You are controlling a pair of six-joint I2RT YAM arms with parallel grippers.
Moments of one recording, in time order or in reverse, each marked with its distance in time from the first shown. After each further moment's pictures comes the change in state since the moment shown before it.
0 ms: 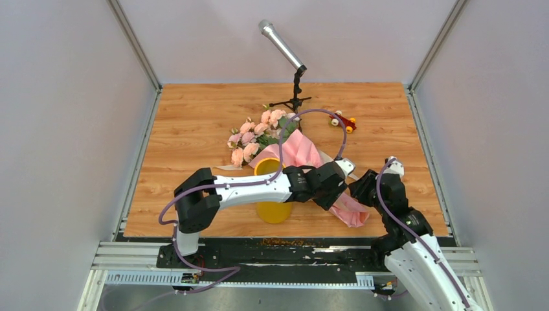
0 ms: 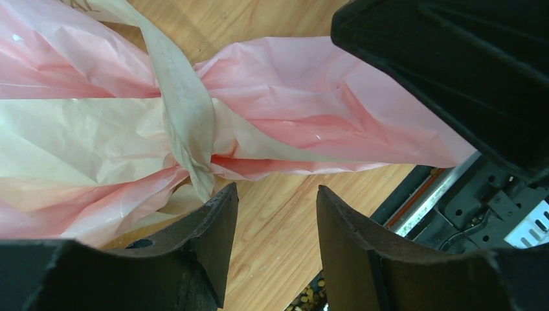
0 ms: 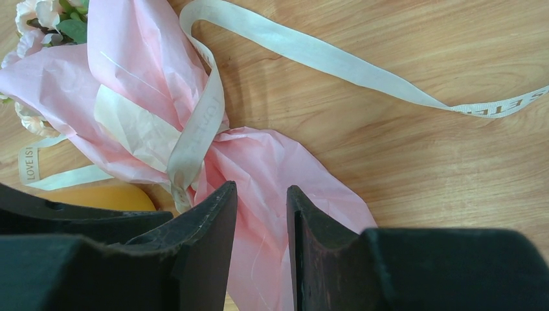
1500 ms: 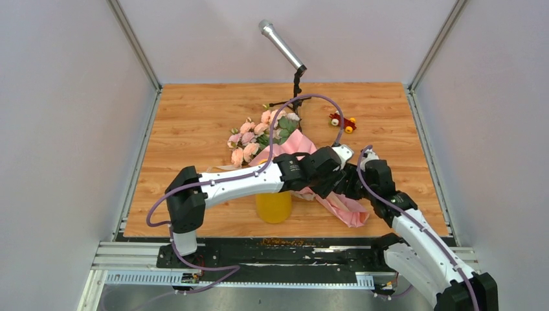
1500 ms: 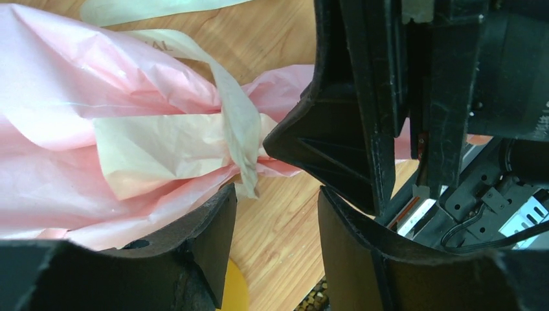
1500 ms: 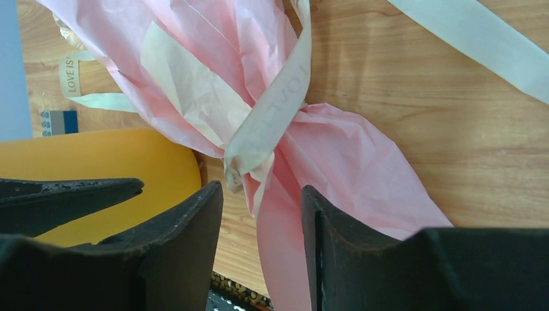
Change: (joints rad) left arm 0.052 -0.048 0.082 -0.089 -0.002 0.076; right arm -0.004 0.290 0.010 0.225 -0.331 -0.052
